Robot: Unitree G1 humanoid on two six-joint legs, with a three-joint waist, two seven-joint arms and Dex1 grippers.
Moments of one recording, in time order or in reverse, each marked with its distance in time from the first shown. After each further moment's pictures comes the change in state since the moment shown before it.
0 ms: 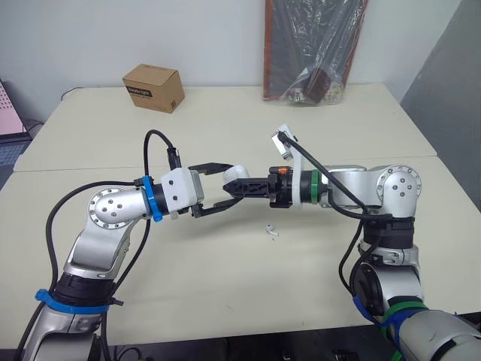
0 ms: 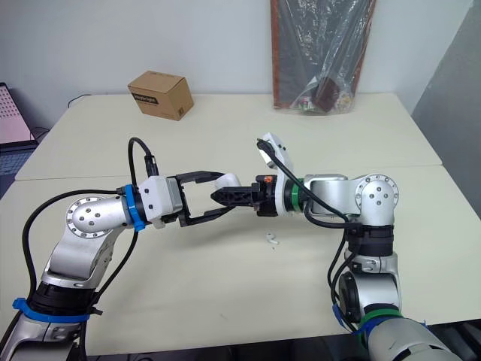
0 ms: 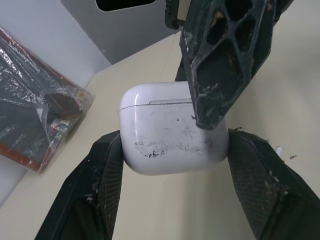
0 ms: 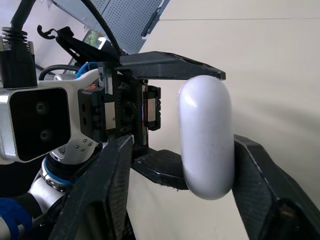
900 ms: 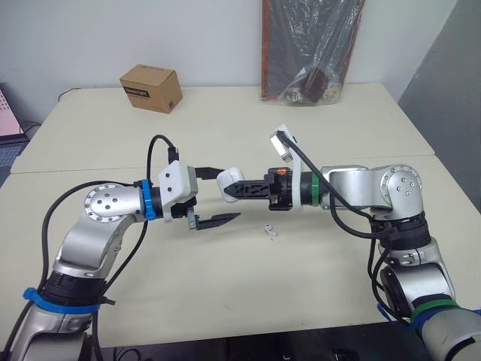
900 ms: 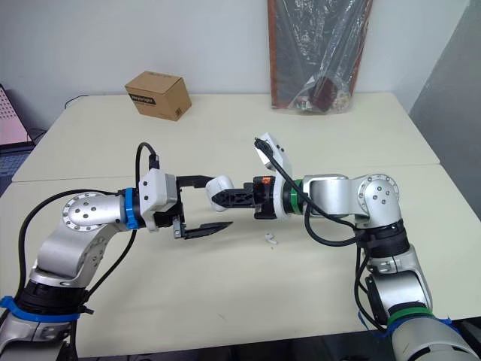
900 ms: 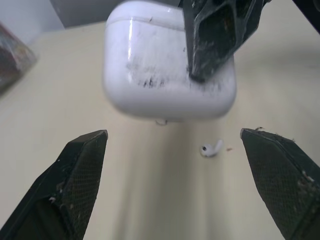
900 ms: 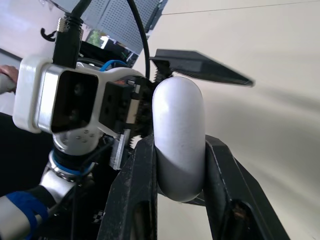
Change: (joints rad) left arm -0.015 0.106 0.006 -0.019 -0.206 0.403 -0.113; right arm 0.009 -0.239 0.290 -0.013 0.327 -0.277 -0.087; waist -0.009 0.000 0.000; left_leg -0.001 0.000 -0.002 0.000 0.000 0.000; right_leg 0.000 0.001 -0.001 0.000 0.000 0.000
